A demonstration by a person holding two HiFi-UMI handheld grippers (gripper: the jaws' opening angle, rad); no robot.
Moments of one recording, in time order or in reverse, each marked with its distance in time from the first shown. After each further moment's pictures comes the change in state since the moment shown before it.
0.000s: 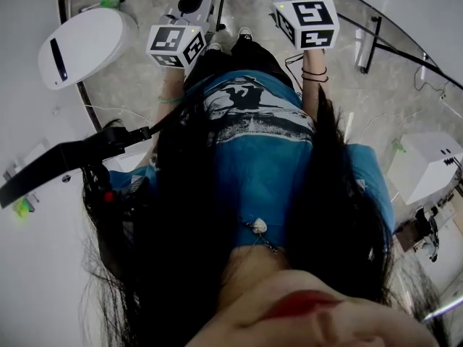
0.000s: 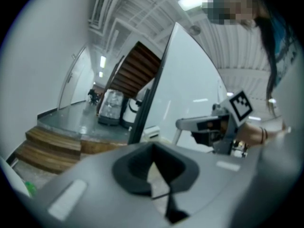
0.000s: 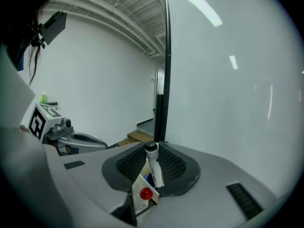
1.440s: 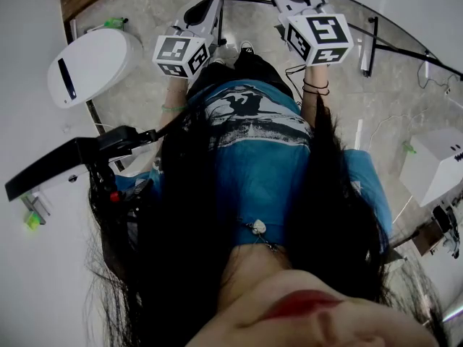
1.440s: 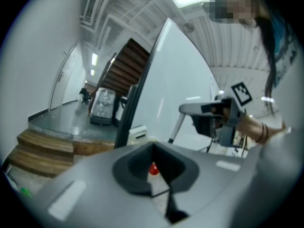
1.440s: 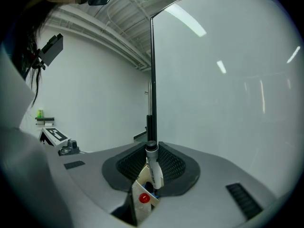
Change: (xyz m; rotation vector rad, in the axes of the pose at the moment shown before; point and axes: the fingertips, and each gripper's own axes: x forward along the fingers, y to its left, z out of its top) left arm 0.006 -0.019 -0.002 0.038 0.017 -0.089; right arm -0.042 -0.009 0.034 0.095 -0.155 -0.043
